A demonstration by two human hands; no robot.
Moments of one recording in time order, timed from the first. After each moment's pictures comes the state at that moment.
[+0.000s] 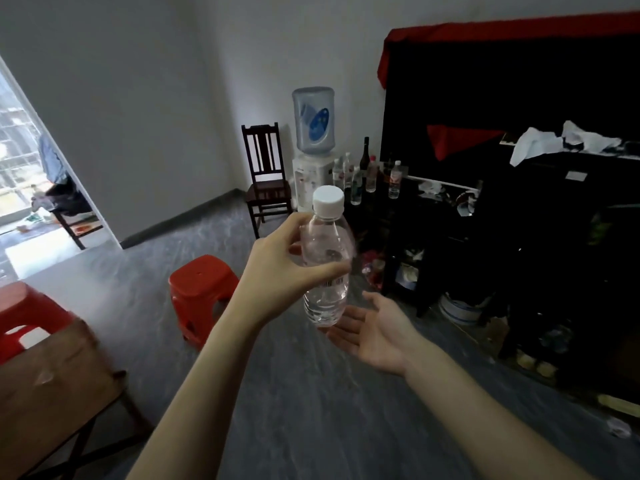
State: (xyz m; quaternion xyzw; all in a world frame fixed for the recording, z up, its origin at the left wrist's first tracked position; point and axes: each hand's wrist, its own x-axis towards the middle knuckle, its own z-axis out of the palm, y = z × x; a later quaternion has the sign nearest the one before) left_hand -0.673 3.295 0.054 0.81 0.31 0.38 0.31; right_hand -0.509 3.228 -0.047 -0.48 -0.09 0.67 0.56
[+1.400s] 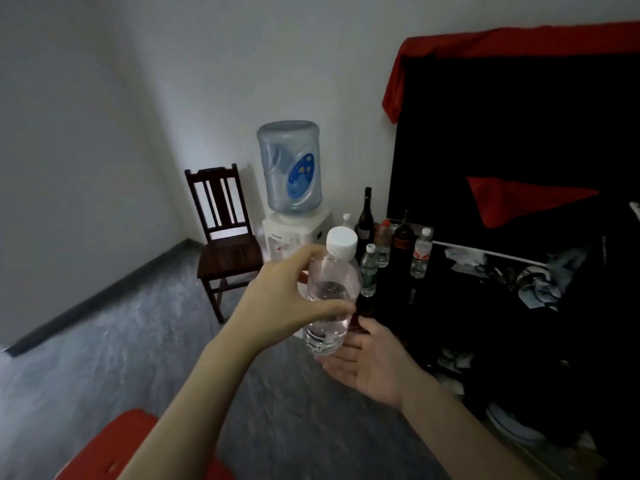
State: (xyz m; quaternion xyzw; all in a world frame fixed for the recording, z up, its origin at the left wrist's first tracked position) left_hand -0.438 3.940 0.044 0.89 0.23 0.28 0.29; right_hand -0.295 3.839 -0.050 -0.51 -0.03 0.62 0.59
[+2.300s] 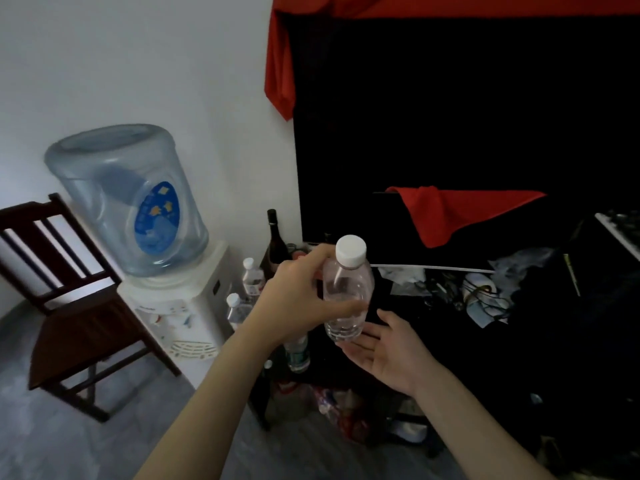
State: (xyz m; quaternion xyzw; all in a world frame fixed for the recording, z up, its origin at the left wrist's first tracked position) left_hand -0.066 4.166 -0.007 0.91 0.04 0.19 0.37; right_hand 0.036 4.004 -0.099 -0.44 0.12 0.50 0.74
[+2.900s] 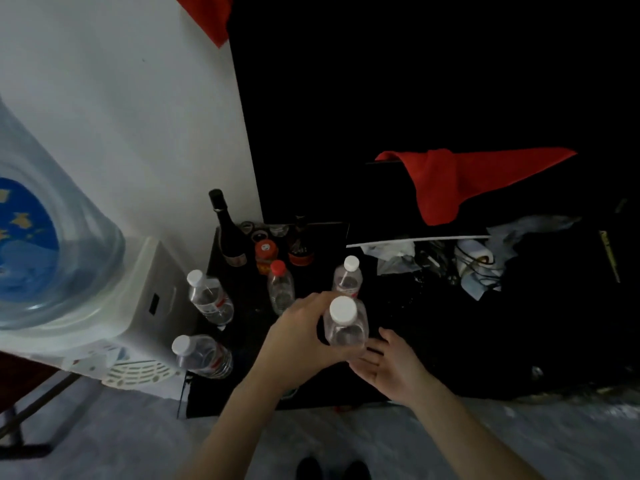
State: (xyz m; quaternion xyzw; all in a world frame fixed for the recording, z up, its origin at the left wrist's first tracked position) left_hand 0.052 4.257 -0.145 0.90 0.04 0.02 0.44; right_hand 0.136 4.077 -0.235 -0.46 0.32 0.43 0.71
